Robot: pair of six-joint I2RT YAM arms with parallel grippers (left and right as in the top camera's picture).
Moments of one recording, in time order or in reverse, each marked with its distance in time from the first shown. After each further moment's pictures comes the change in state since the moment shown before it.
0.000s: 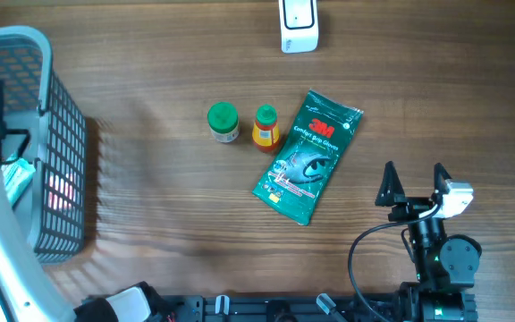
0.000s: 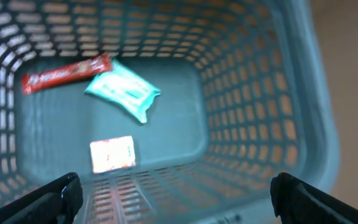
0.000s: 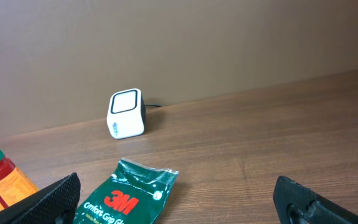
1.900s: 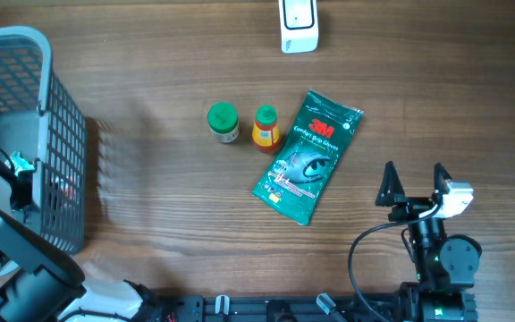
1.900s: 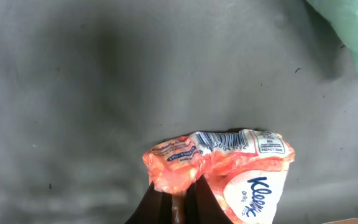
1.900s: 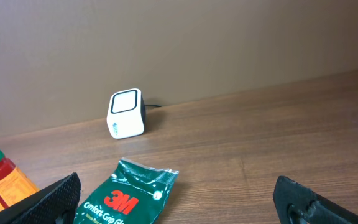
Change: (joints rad) left arm 0.357 0.287 -0.745 0.505 0.505 0.269; right arm 0.000 0.000 0.000 0.000 0.000 0.000
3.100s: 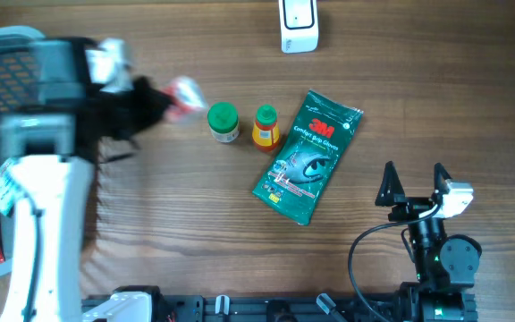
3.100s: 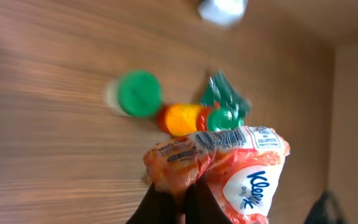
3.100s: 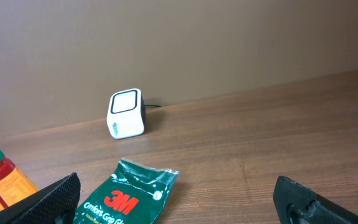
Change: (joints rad) left arm -0.834 -0.344 0.354 -0.188 0.317 0.420; right arm 0.000 0.000 0.000 0.000 0.000 0.000
